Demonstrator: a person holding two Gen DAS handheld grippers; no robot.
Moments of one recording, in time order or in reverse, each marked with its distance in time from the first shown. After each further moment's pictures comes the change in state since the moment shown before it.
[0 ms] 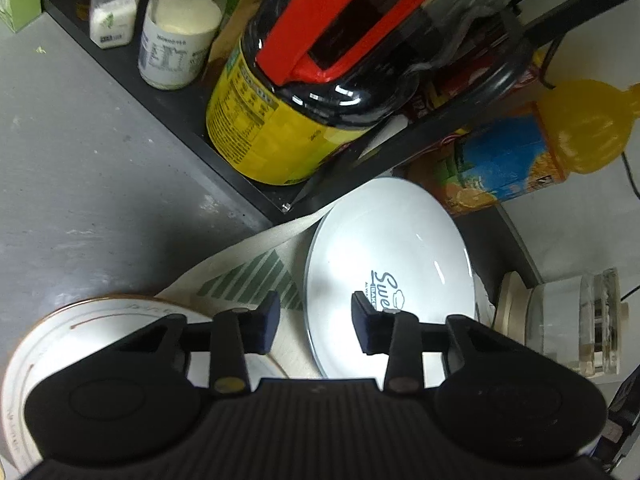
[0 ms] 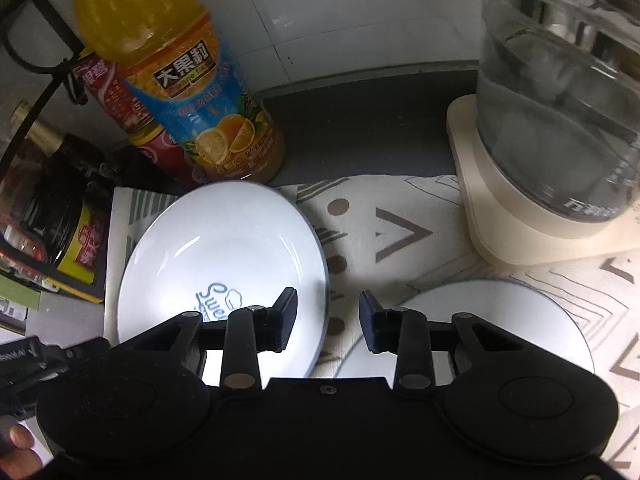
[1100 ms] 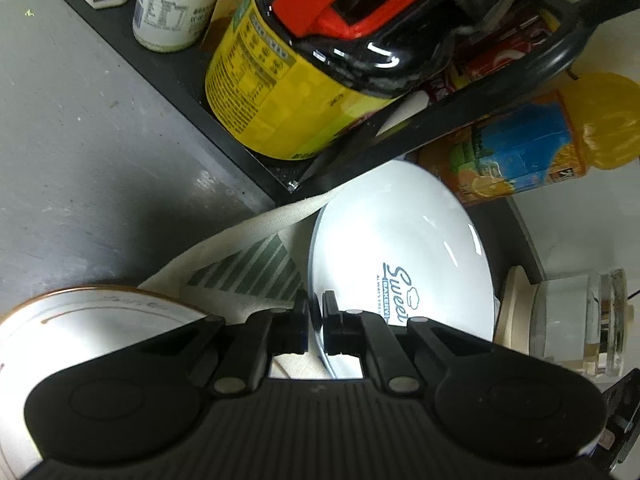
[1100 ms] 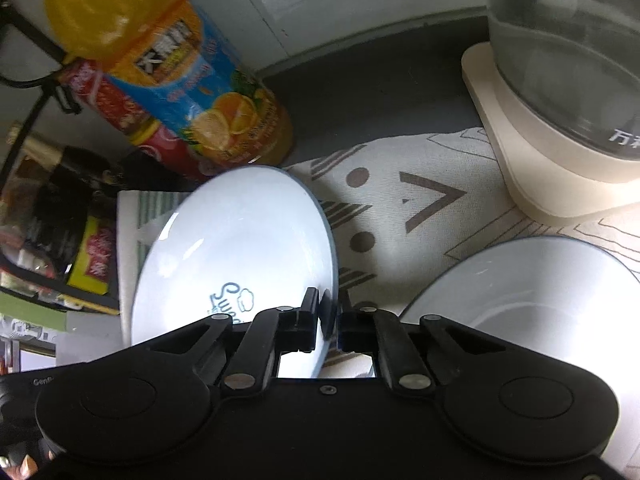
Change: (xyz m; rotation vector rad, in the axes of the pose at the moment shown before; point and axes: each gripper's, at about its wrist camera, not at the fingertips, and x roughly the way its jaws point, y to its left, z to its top) left arm 0.019 0.013 -0.001 -0.031 0.046 -0.036; right arm 0.007 -0.004 -0.018 0.118 0.020 0.108
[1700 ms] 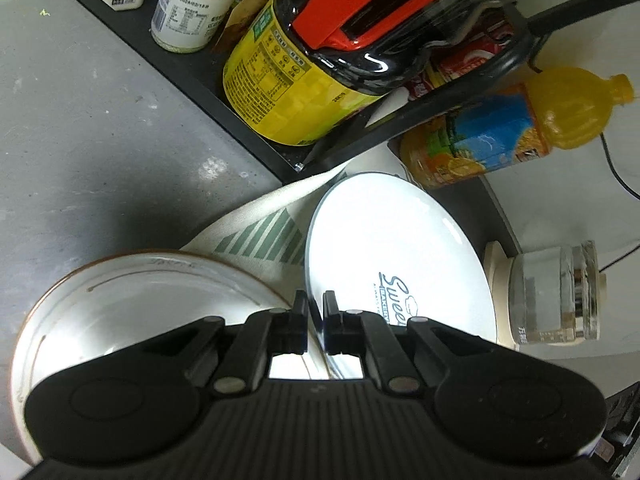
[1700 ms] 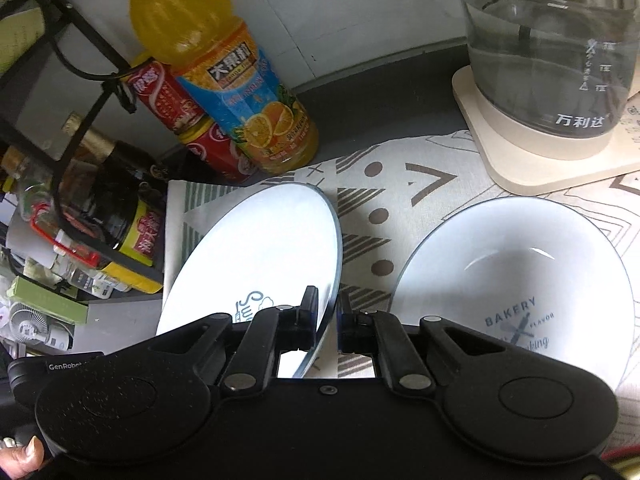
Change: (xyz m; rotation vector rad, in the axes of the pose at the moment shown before) left arm -0.045 0.018 -0.019 0.042 0.023 -0.066; right arm -0.048 0.021 -0.037 -0.008 -0.090 0.005
